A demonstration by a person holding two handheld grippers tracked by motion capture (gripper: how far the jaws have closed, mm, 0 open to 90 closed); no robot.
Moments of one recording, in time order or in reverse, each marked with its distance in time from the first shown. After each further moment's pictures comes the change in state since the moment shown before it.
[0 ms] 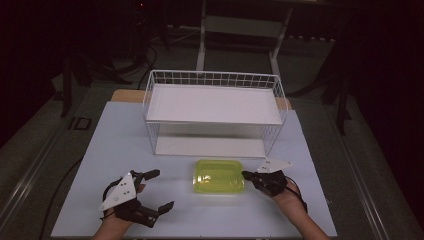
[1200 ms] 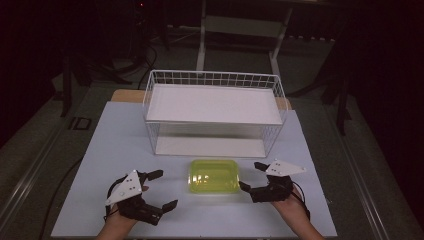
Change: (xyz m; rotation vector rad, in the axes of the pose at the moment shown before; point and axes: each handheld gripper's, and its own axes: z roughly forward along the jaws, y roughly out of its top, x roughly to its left) left arm 0.001 0.008 0.015 0.089 0.009 -0.116; right arm 0.020 0.011 -0.033 -0.154 -0.057 0.090
